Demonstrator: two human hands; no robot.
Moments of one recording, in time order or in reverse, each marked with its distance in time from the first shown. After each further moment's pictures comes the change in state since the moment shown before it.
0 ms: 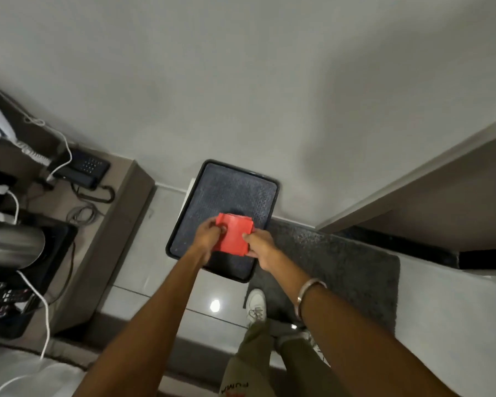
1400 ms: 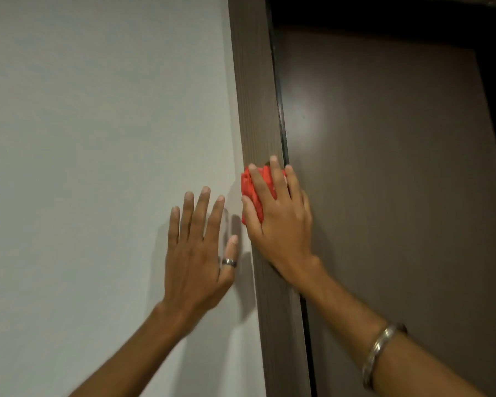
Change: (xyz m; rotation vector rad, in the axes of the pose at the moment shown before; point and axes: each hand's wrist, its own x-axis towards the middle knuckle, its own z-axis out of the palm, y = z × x) left_hand -0.486 0.587 0.279 0.413 0.886 2.369; right_hand -0.577 -0.473 -0.418 -0.502 1.872 -1.780
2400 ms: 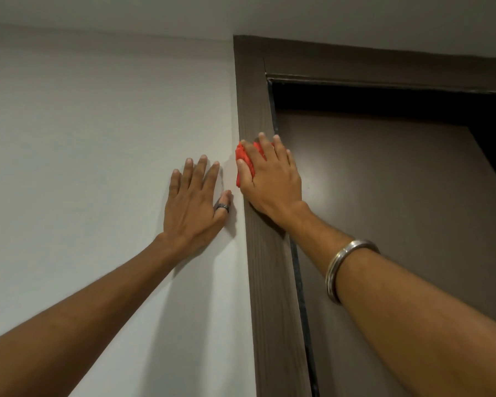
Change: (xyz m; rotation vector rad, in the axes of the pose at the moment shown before) left_hand 0.203 -0.046 -0.005 0.220 -0.004 -0.061; right_hand 0.203 -0.003 -0.015 -0.023 0.047 -0.135
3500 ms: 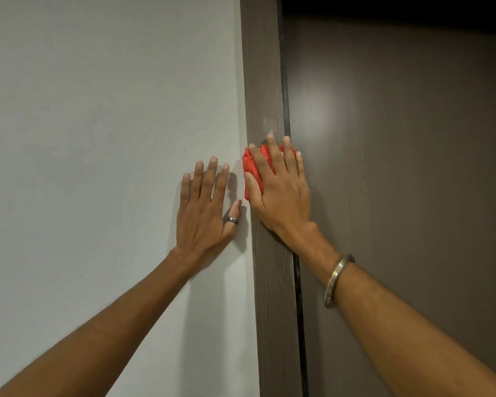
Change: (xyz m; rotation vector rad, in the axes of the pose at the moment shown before) left_hand -0.175 0.030 0.018 0.031 0.043 0.043; right_hand -0.187 -0.007 0.005 0.000 -0.109 0.012
